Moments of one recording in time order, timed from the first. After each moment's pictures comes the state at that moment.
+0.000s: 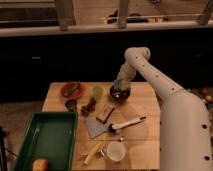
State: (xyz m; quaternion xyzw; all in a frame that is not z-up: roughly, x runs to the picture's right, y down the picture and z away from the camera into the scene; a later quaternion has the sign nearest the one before) arm 0.101 -0.030 0.914 -0.25 -0.15 -0.08 0.95
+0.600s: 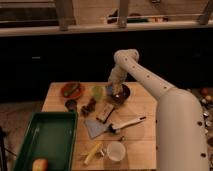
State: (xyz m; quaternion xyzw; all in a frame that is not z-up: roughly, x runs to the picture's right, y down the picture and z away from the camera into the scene) arm 0.060 0.009 0.896 -0.28 -0.18 -0.15 0.93
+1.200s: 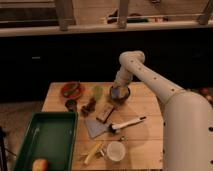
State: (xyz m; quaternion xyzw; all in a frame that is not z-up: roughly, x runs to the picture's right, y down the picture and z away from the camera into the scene) arm 0.102 0.013 0.887 -0.30 -0.16 -0.12 0.93
